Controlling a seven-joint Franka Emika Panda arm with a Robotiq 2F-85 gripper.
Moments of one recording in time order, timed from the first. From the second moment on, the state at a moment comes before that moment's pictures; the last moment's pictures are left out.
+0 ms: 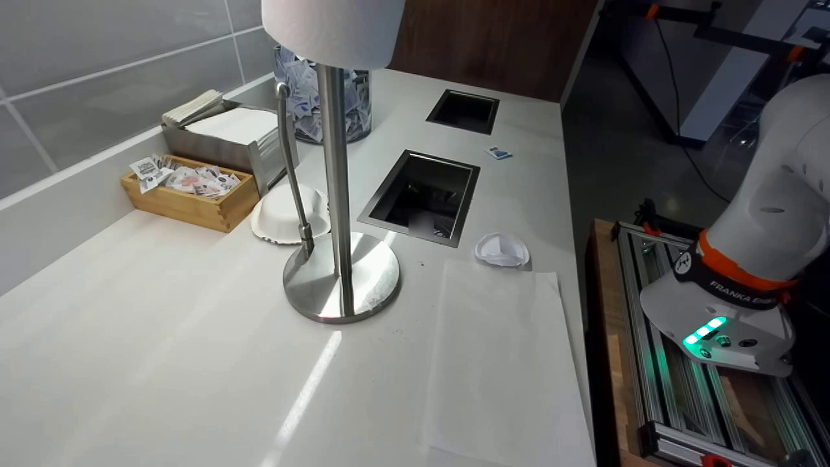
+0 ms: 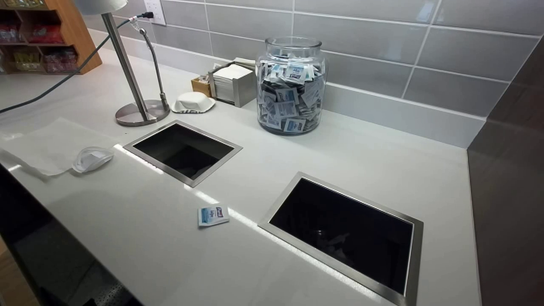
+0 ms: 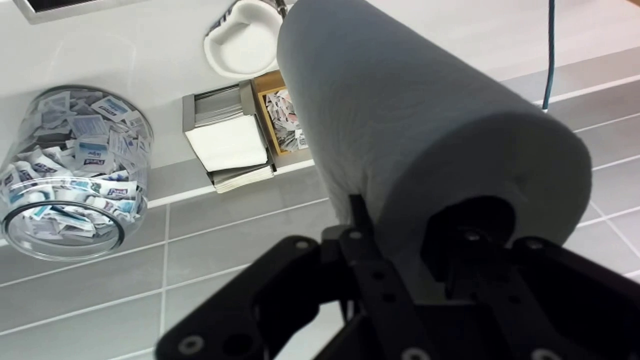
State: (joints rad) arm 0.08 -0.45 0.17 -1.75 0.10 1.87 0.37
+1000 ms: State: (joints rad) arm 0.08 -0.39 0.14 -1.79 0.15 1.87 0.32
